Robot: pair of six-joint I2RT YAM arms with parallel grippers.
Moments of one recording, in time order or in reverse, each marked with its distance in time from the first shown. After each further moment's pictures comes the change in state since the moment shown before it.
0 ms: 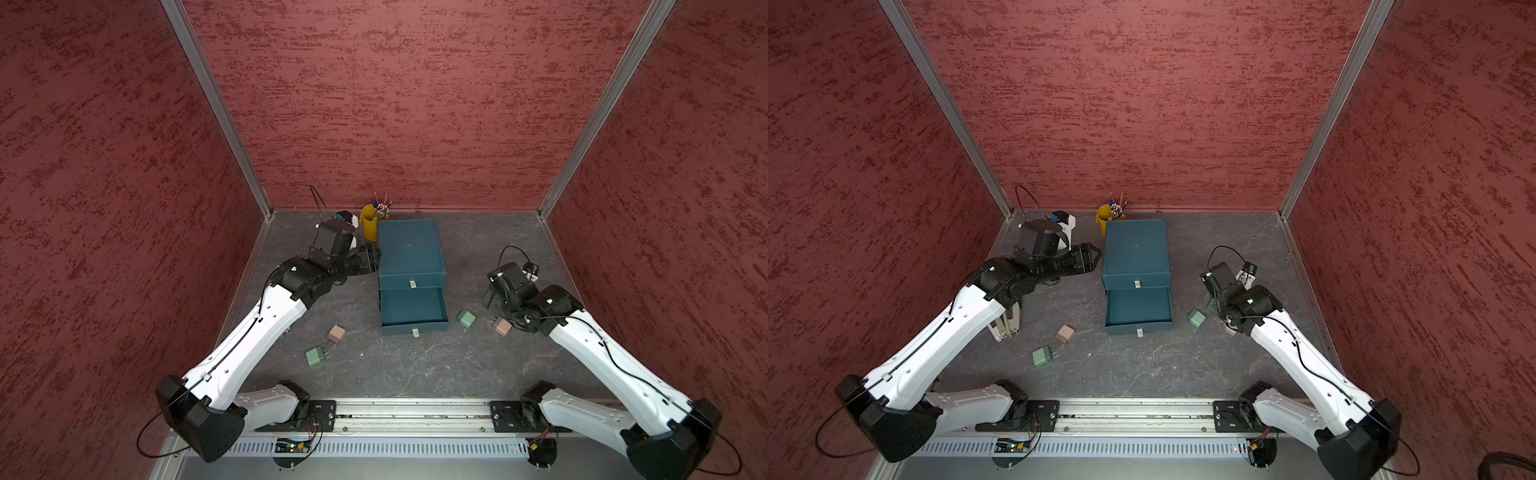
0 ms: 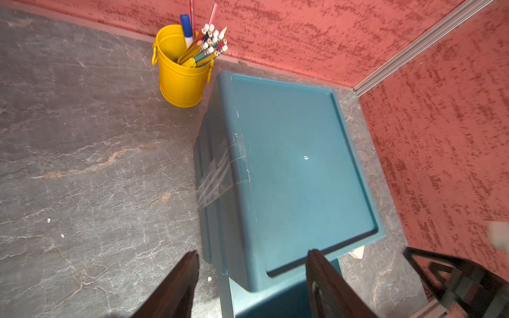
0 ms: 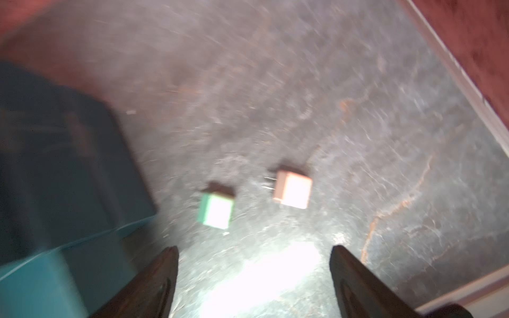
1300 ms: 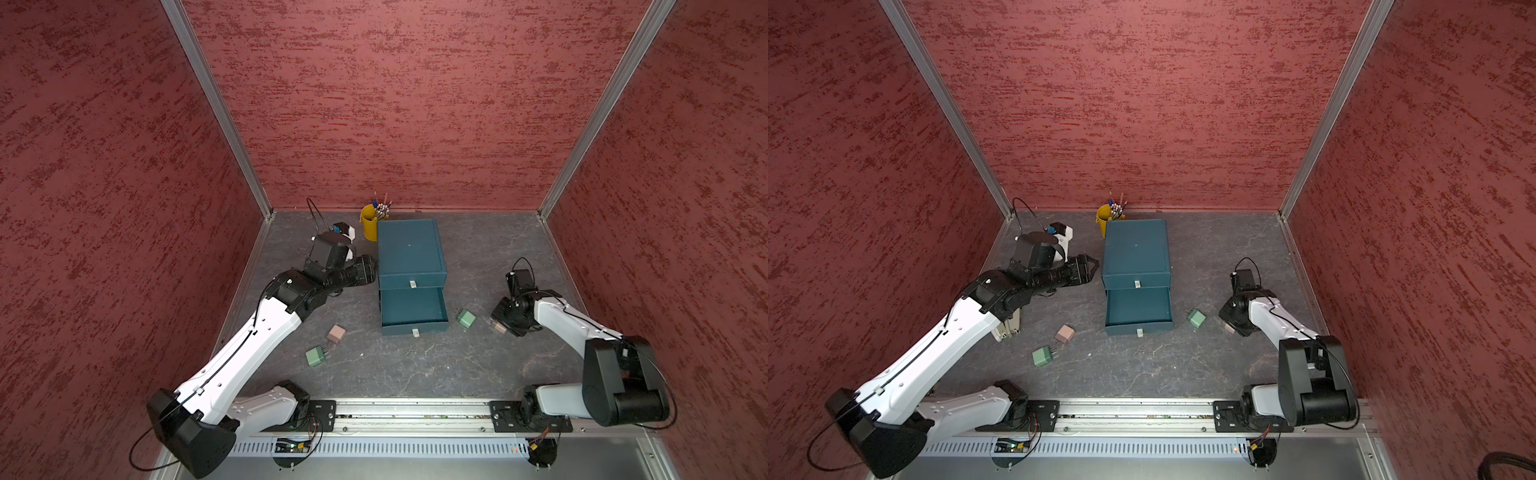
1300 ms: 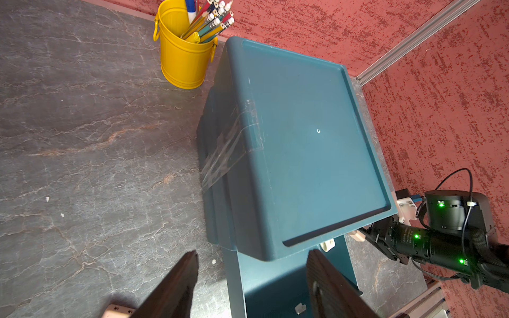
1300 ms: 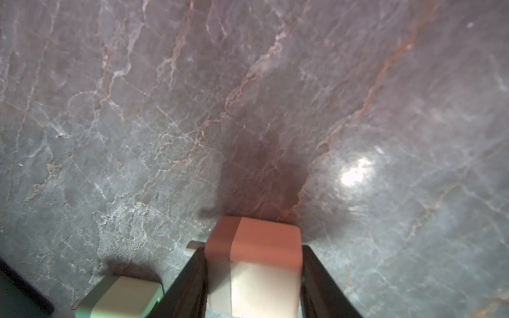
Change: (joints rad) left arm 0.000 -0.063 -0.121 0.023 0.020 -0.010; right arm -0.359 0.306 -0.270 0.456 -0.320 -0.123
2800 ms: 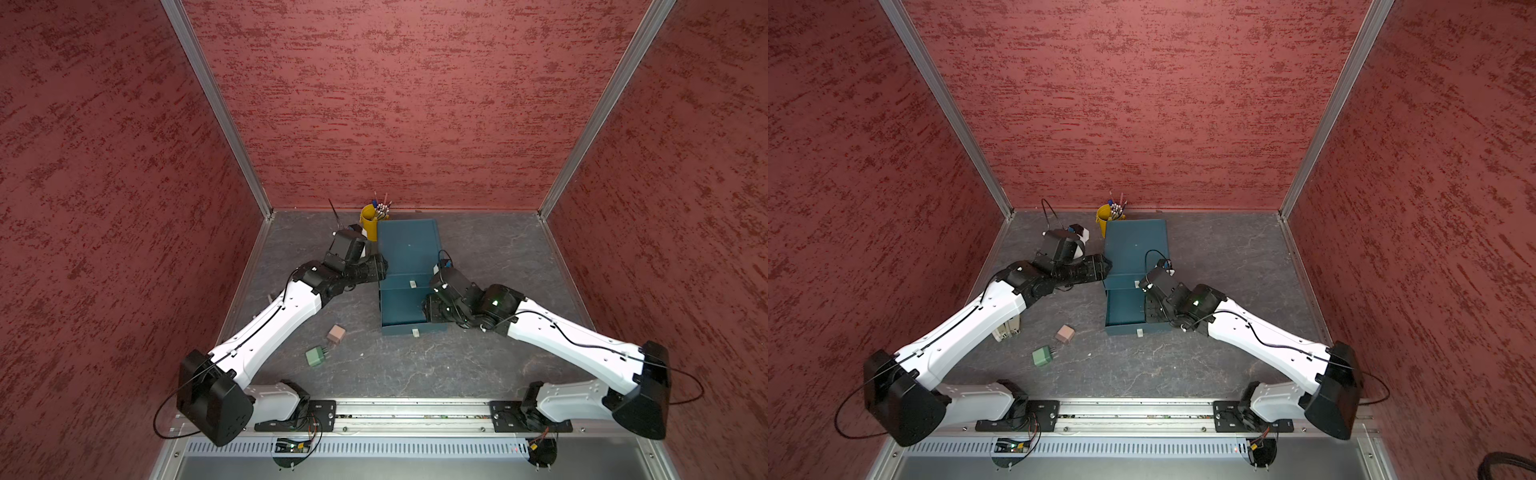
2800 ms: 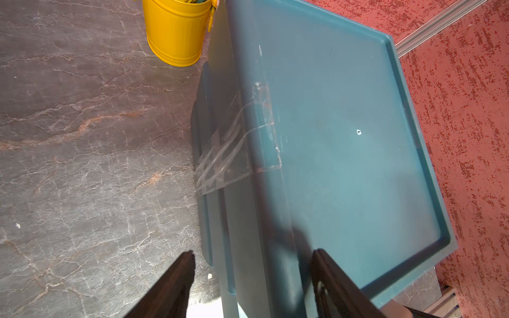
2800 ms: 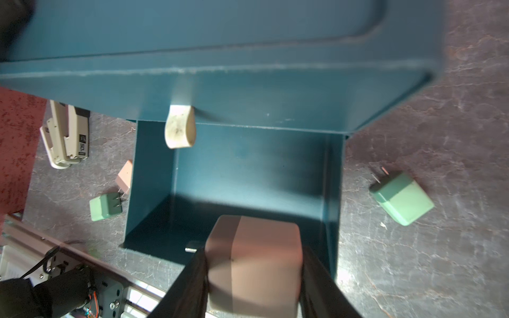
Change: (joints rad) left arm 0.000 0.163 -0.024 0.103 0.026 -0.016; right arm 0.872 -0.031 0.478 -0.182 0.179 -0.036
